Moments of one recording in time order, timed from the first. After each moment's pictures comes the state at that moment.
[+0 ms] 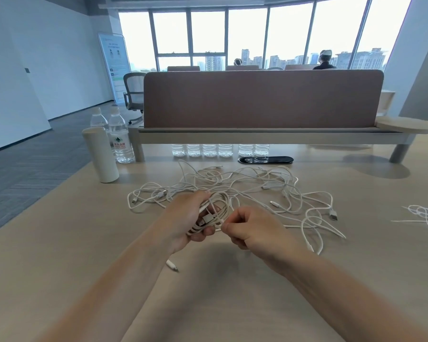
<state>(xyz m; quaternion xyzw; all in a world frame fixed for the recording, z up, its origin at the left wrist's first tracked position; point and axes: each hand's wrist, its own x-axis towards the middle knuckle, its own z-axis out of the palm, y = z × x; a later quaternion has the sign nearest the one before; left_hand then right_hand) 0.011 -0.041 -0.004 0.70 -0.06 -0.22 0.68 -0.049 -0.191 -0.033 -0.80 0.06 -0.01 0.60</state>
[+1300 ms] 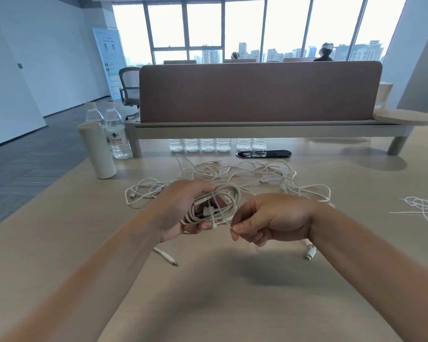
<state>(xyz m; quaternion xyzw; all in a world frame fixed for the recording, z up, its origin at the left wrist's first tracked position) 0.006 -0.029 0.015 0.69 -0.16 -0.27 0.65 -0.037 -0.240 -0.004 -0.75 -0.10 0.31 0.58</state>
